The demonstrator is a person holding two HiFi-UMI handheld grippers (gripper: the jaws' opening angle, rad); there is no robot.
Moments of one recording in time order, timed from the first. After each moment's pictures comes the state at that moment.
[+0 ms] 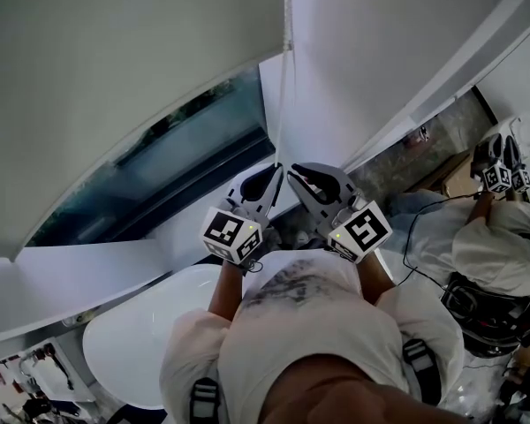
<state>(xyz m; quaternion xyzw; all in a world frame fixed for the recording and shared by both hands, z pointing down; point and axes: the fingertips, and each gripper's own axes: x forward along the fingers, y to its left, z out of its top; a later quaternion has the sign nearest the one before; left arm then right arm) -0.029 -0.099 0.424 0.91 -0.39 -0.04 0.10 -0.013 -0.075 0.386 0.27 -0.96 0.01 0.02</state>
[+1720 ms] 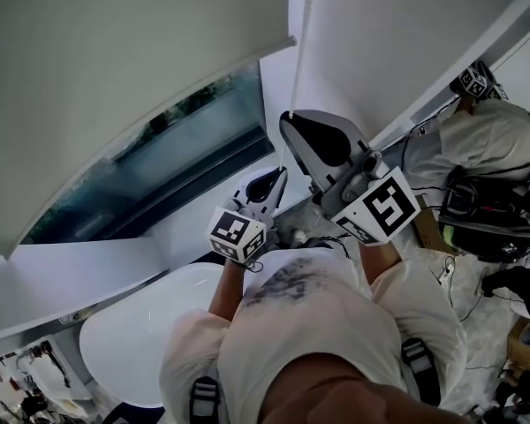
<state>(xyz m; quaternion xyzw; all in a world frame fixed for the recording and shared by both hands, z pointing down) -0.027 -0.113 0.456 0.91 -0.39 -0.02 0.12 -0.040 -0.125 0.257 0.26 -0.96 -0.05 -0.08</state>
